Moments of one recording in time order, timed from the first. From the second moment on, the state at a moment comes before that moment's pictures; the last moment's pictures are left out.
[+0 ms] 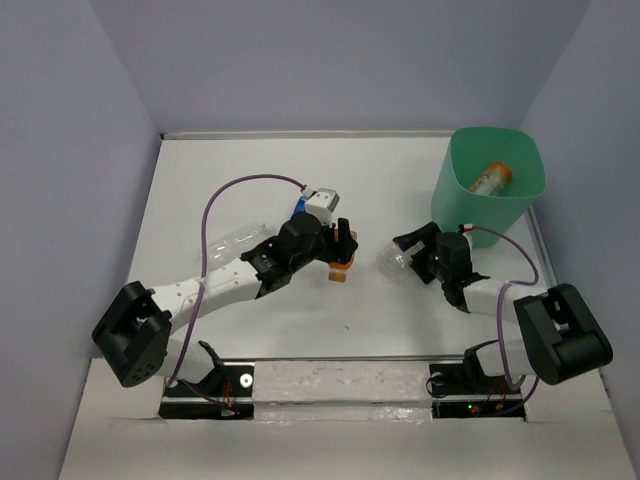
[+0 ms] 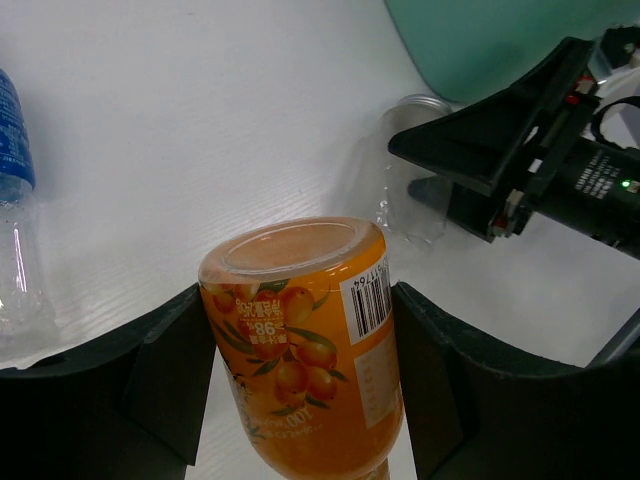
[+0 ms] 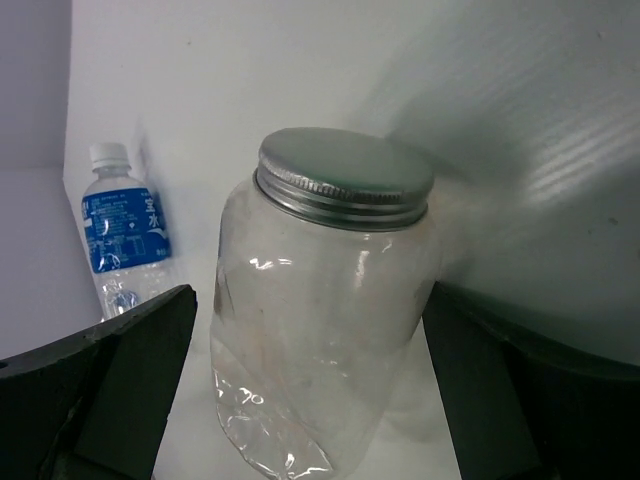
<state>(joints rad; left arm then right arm) -0.86 1.36 0.82 0.12 -0.11 -0.46 0.30 1.31 0.33 0.43 0.05 1.15</state>
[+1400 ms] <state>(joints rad) -1.00 2.42 2.44 0.24 -0.06 -0.47 0.33 0.56 0.13 0.04 -0.10 1.01</state>
